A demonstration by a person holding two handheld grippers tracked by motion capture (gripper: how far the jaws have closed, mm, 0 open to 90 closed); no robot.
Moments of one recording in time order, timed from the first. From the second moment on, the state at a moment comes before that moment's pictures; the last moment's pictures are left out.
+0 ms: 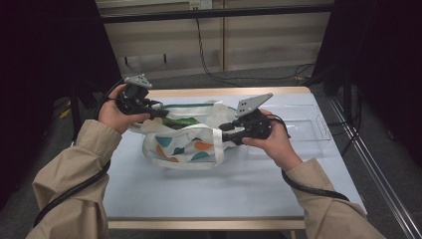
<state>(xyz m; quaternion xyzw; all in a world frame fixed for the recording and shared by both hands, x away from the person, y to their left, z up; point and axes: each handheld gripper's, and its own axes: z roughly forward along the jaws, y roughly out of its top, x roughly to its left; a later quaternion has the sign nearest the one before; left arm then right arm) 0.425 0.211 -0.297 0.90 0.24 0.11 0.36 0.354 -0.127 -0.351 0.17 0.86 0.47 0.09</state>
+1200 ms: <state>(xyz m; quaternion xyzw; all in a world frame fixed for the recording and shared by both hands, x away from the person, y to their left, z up) 0.462 0.213 -0.294 0.85 0.36 0.08 0.39 0.336 -0.120 -0.374 0.12 0.88 0.45 0.03</state>
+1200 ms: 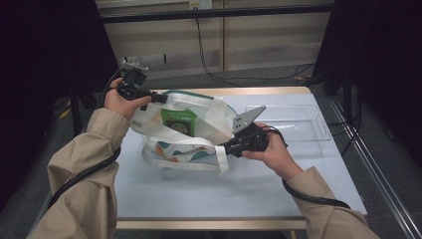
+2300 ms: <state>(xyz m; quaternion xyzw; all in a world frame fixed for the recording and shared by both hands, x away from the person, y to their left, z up) 0.479 0.209 -0.302 0.83 0.39 0.08 0.38 0.317 -0.122 -0.416 0.12 0.89 0.44 0.02</state>
